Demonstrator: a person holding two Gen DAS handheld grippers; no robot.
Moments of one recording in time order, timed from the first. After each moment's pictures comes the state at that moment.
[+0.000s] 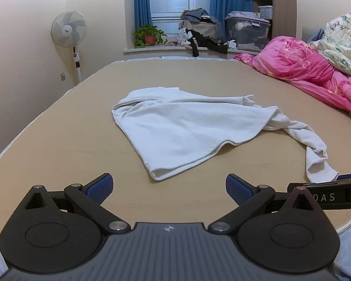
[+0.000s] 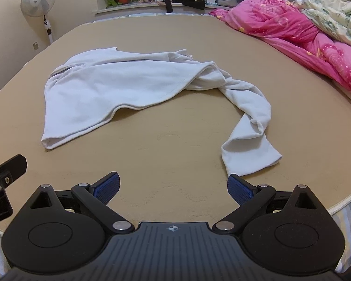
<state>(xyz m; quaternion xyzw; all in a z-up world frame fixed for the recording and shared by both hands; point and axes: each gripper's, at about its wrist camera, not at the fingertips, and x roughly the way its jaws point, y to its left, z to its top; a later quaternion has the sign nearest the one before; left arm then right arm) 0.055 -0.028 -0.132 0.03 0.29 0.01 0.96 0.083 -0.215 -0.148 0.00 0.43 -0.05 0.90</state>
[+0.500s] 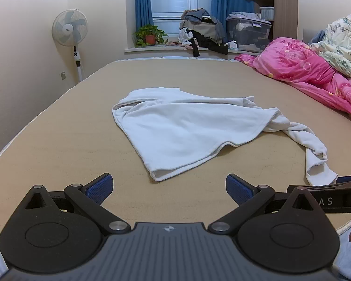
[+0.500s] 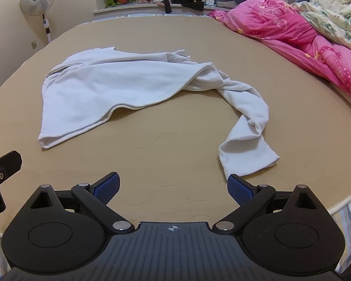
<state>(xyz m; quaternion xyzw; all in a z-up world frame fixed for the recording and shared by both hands) 0.056 -0.027 -0.134 0.03 0.29 0.02 0.96 0.084 -0.211 -0.148 -0.01 0.43 -0.06 0.90</state>
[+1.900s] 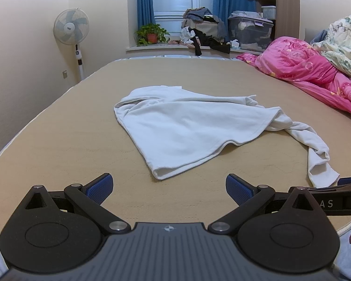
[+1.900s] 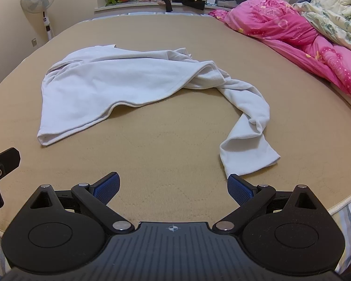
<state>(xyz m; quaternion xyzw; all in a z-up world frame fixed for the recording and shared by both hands) 0.057 -0.023 -0.134 0.02 0.30 0.02 0.95 0.085 -0.210 -0.152 -0.01 0.43 -0.06 0.90</state>
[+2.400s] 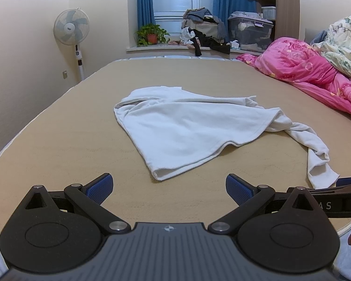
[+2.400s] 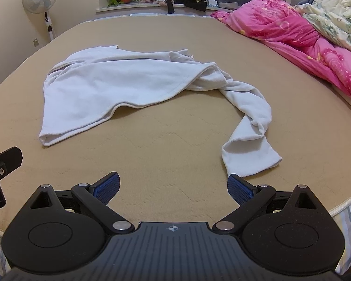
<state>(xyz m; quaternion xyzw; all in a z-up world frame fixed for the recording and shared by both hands) 0.058 -0.024 -0.134 0.02 0.30 0.01 0.95 0.084 -0.208 -0.151 -0.01 0.42 -0.05 0.90</state>
